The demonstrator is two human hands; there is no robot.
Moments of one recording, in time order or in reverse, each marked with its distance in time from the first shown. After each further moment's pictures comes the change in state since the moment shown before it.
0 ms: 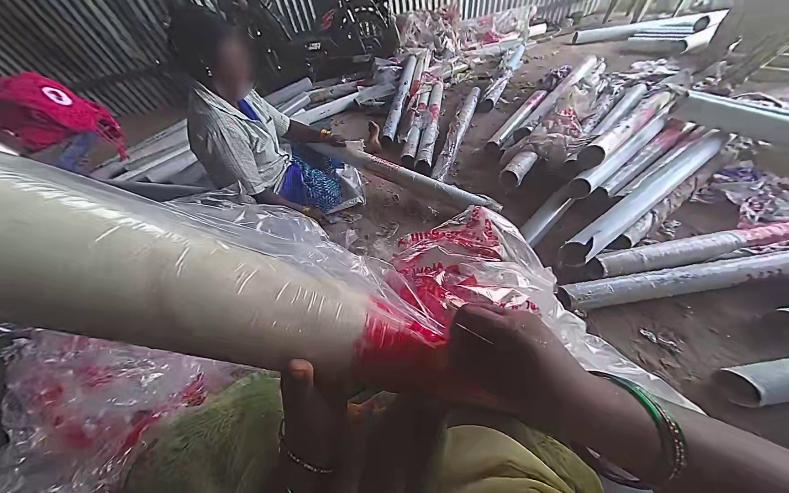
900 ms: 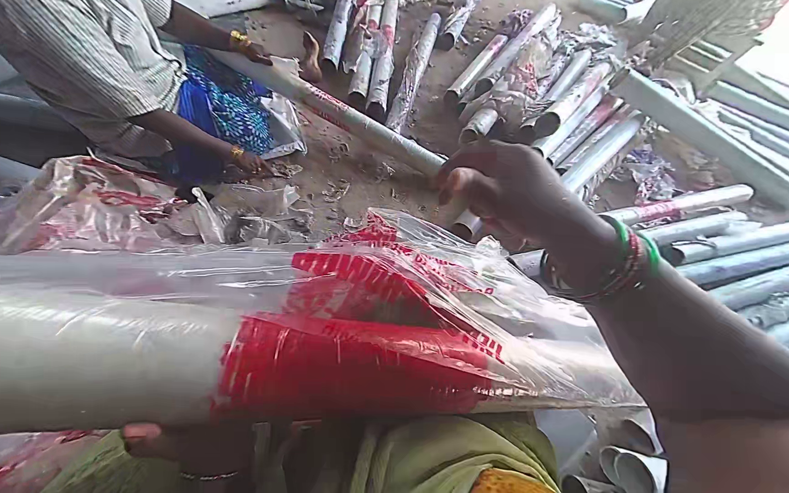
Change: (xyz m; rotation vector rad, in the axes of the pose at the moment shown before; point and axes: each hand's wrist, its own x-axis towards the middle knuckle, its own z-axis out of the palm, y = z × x) left_hand 0.048 -0.063 -0.115 0.074 0.213 0.095; right_hand 0.128 0.093 -0.033 0.057 -0.155 0.413
